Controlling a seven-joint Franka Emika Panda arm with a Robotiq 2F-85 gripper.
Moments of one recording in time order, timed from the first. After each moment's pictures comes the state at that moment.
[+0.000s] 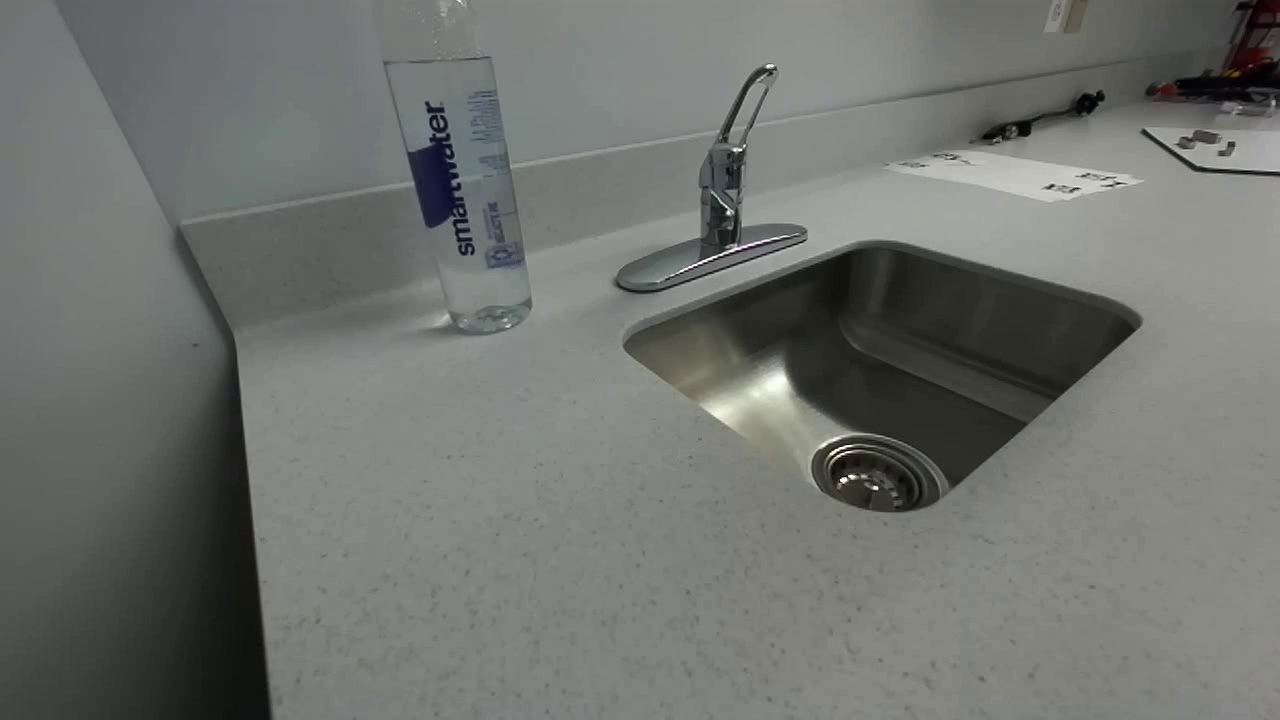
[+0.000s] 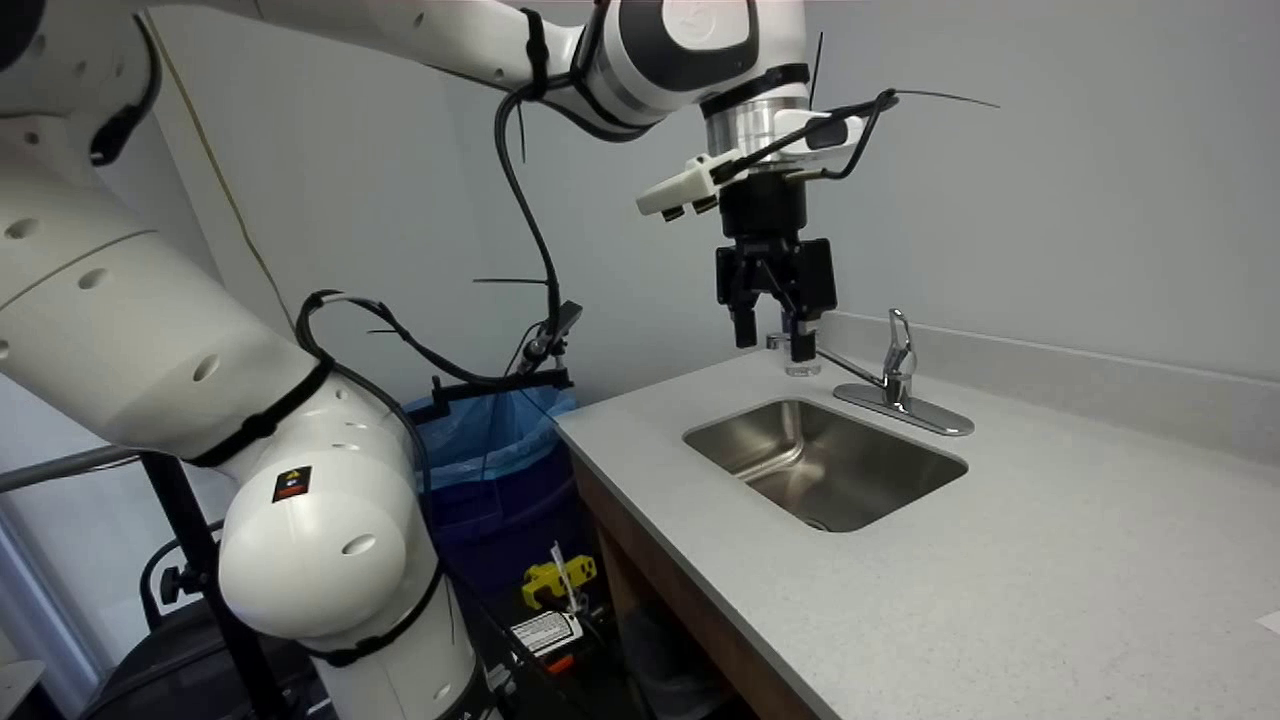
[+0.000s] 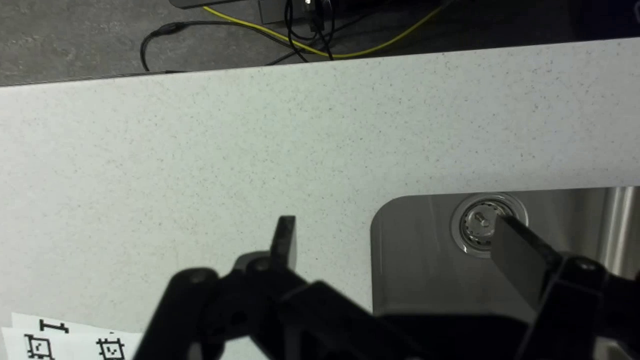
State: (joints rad) arm -0.09 -0.48 -0.01 -2.35 -0.09 1.82 0.06
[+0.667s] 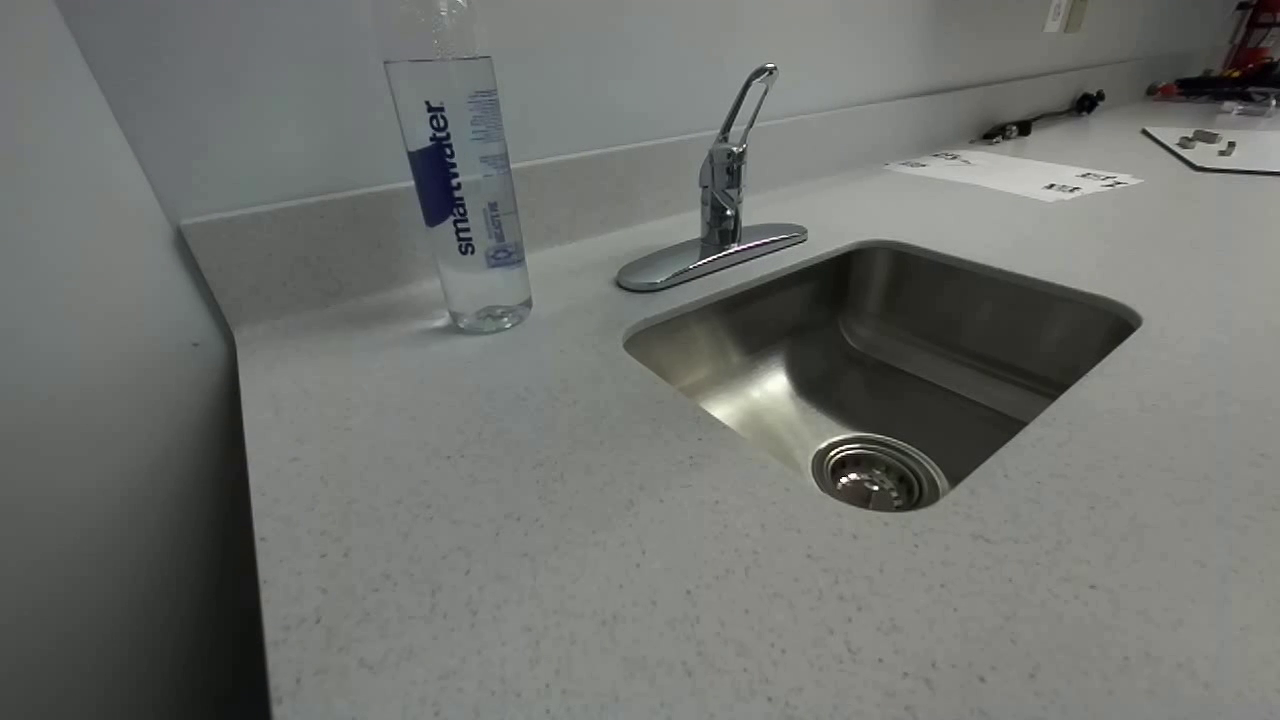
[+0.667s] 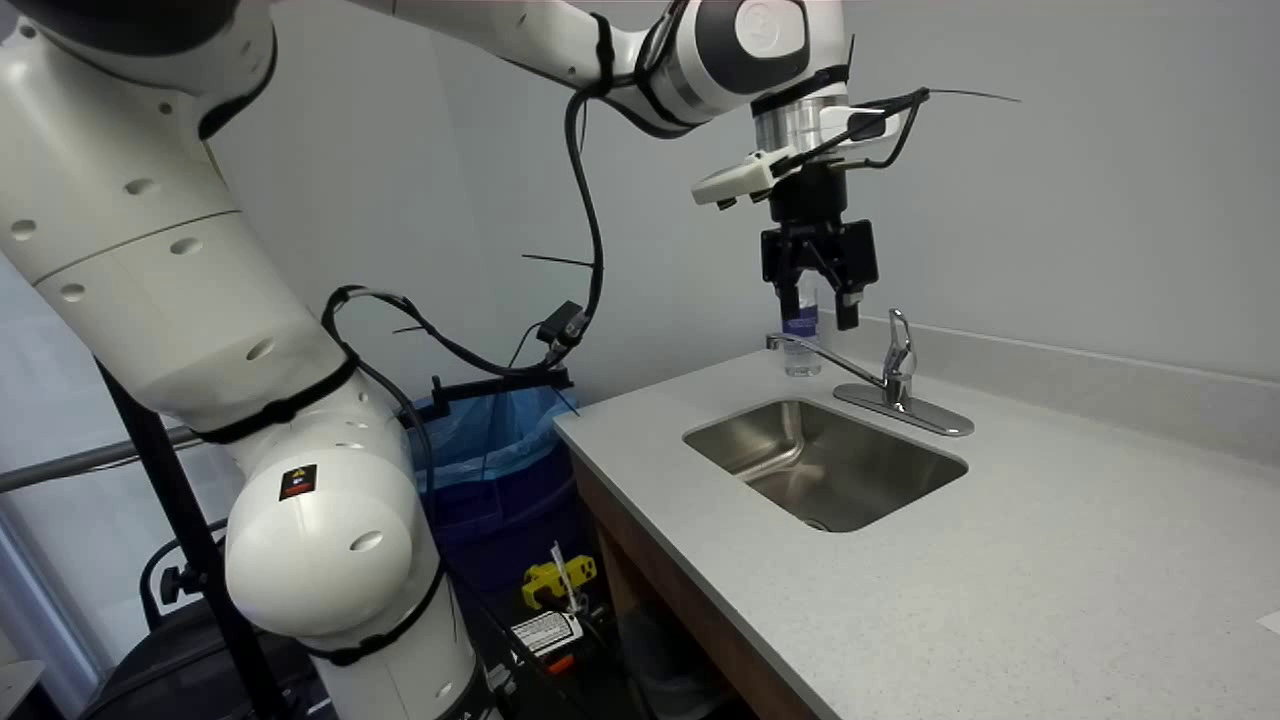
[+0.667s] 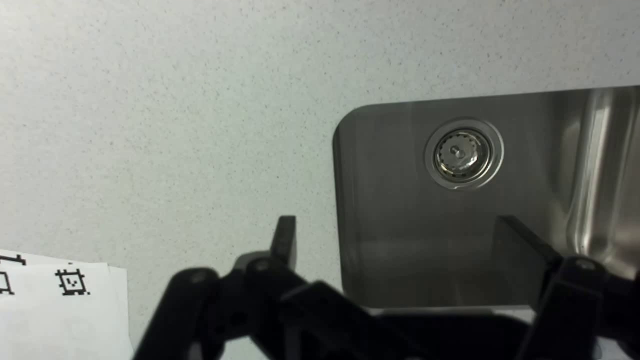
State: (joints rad) arm -0.05 -0.24 0.02 -2.14 -0.07 1.90 0.13
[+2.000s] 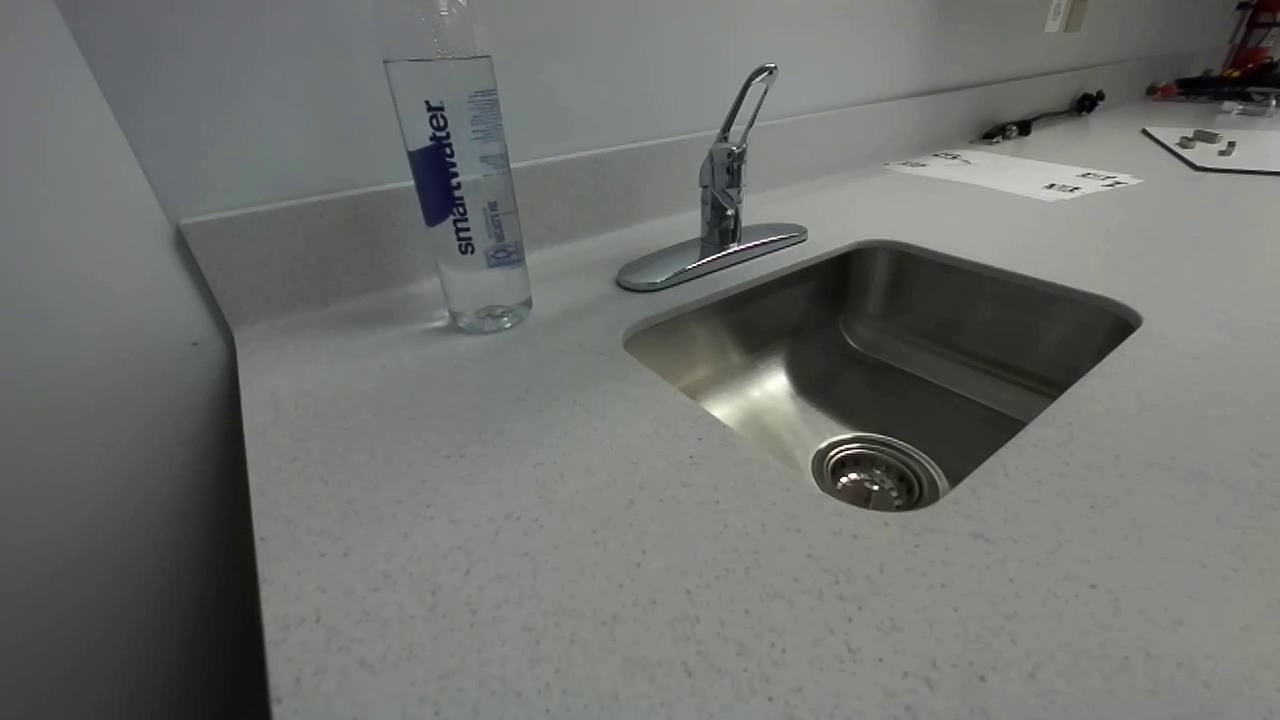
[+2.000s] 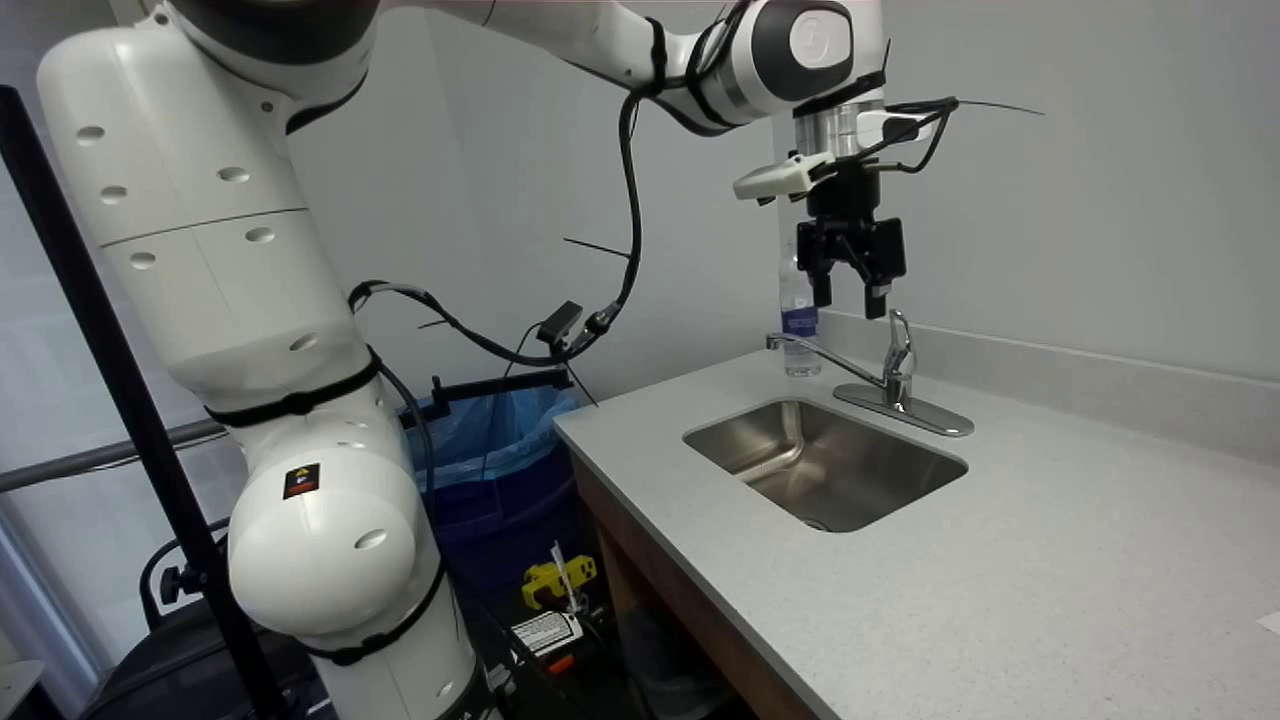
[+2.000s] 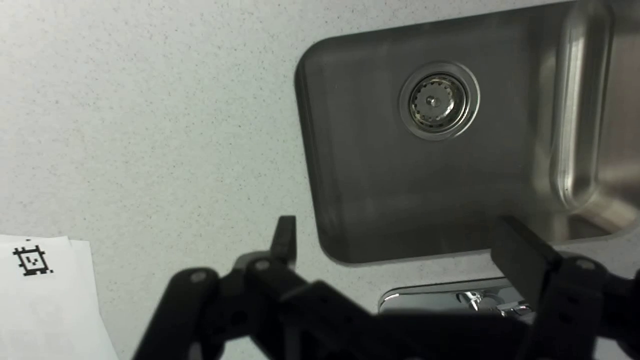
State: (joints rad) arm -0.04 -0.06 0.02 -1.96 -0.03 1.92 0.19
